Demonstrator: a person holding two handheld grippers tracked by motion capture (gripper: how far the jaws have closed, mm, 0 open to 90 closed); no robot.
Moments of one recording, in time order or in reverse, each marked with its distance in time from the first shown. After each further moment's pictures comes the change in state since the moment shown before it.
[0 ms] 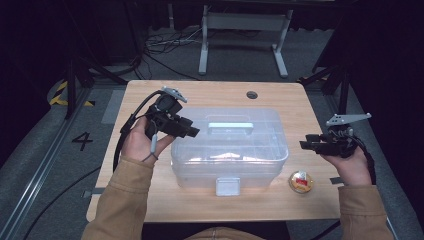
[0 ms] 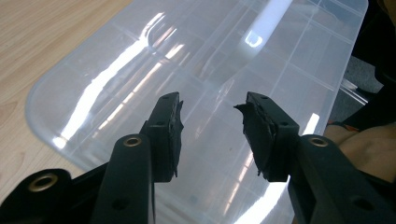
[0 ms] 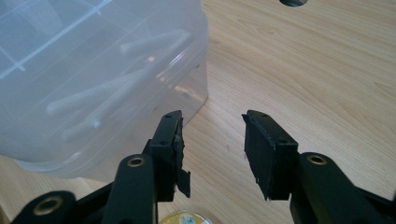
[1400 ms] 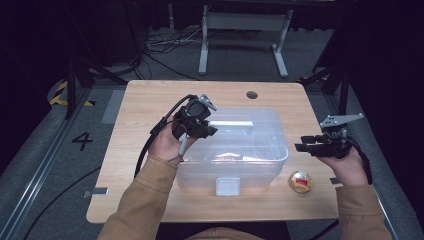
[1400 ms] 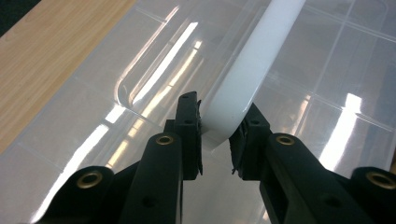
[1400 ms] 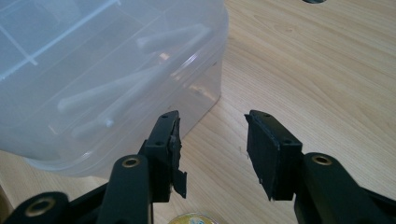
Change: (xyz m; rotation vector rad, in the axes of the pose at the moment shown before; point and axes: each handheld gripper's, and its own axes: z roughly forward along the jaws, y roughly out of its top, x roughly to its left) left arm -0.023 0.025 0.047 0.044 0.126 0.143; right arm 0.007 0.002 0.010 0.019 0.031 -0.042
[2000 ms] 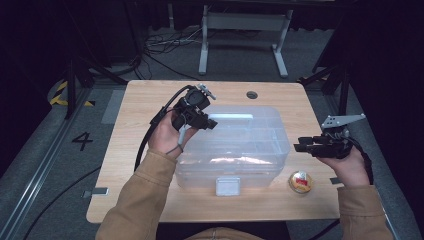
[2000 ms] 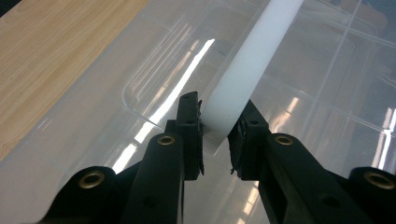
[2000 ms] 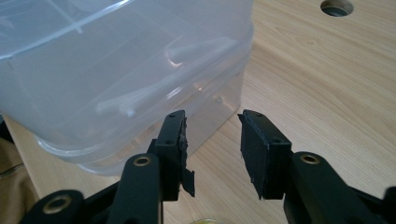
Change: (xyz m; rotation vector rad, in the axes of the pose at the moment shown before) left arm 0.019 0.016 -0.007 0.021 -0.060 -0.076; right arm 0.003 0.001 -0.004 -0.039 0.080 -0.023
